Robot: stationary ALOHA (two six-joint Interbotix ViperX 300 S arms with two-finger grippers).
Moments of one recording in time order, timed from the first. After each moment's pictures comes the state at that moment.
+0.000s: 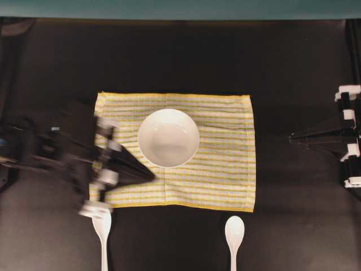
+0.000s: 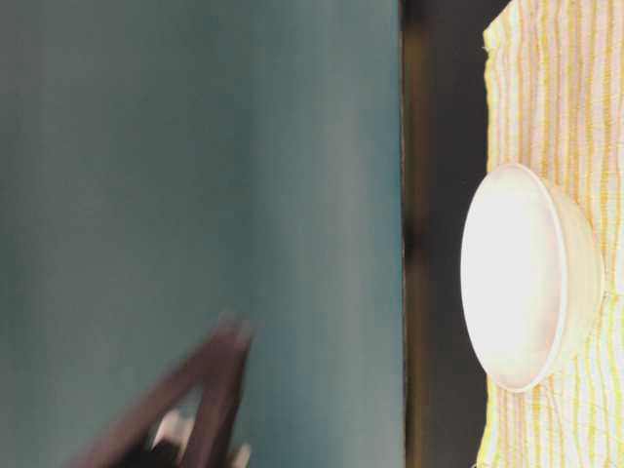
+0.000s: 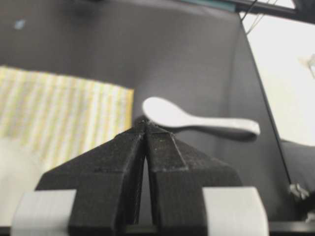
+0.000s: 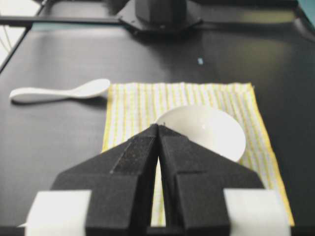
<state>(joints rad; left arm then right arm) -0.15 -0.23 0.75 0.04 -0.20 -0.29 0.07 -1.00 1.19 0.00 -0.06 0.00</state>
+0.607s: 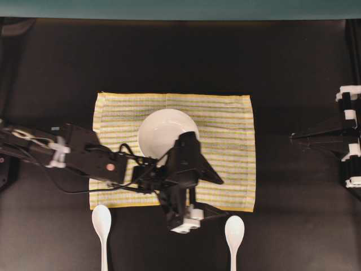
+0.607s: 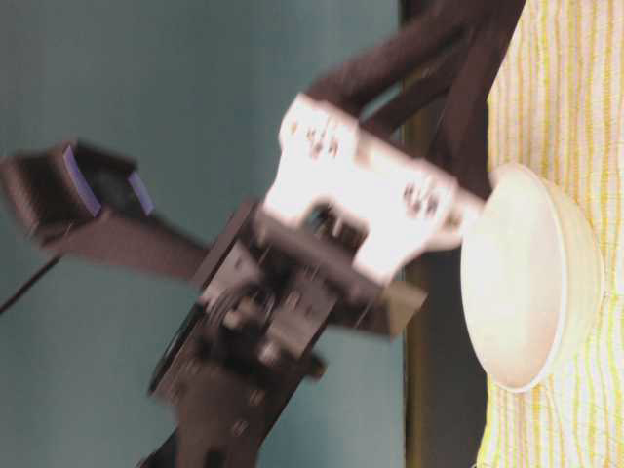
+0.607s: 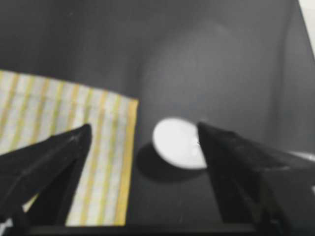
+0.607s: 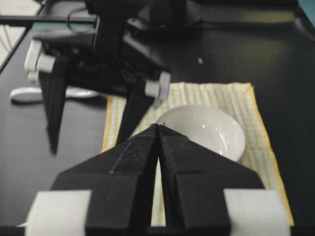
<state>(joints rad) -0.14 0.28 0.37 0.04 -0.20 -0.34 0.07 -1.02 1.19 0.00 -0.06 0.00</state>
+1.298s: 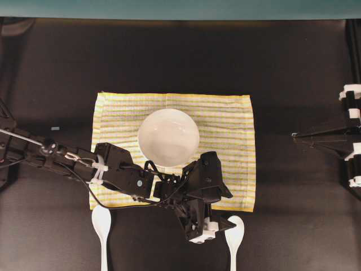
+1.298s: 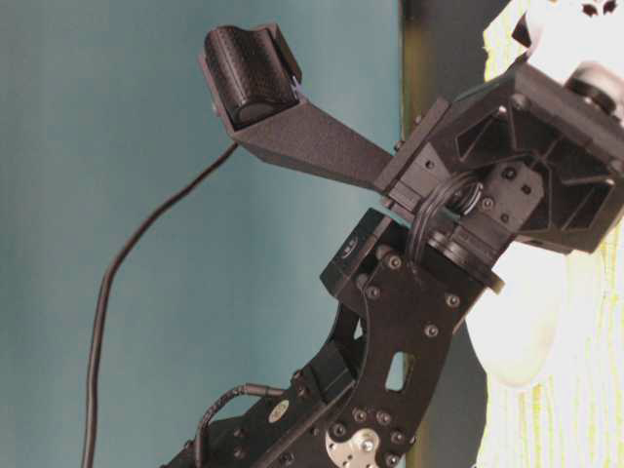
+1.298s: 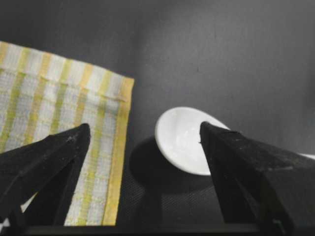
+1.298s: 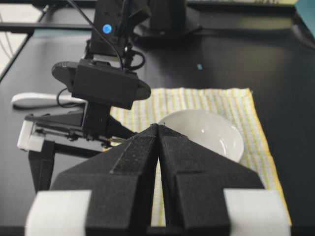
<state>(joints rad) -0.16 0.49 0.26 0.04 -0.24 -0.37 0.07 -1.04 1.19 0.00 -0.04 0.00</state>
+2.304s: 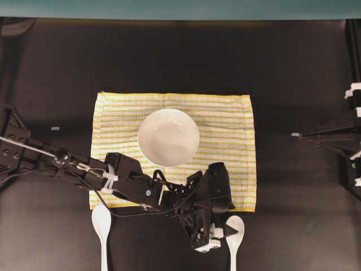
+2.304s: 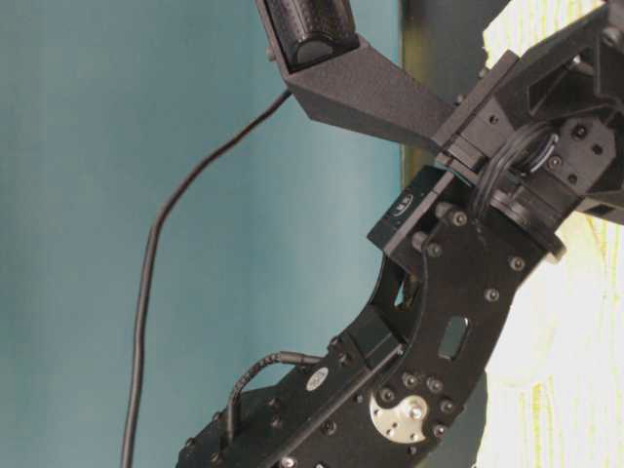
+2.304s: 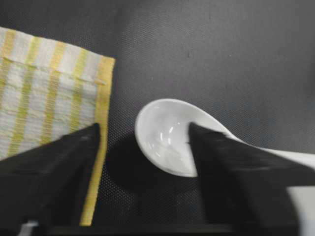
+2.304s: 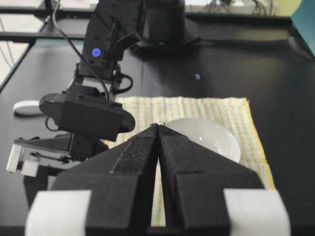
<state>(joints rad) -0.19 0.55 0.19 0.04 -0.17 -0.40 0.07 -1.09 1.20 0.00 -0.03 -0.01</state>
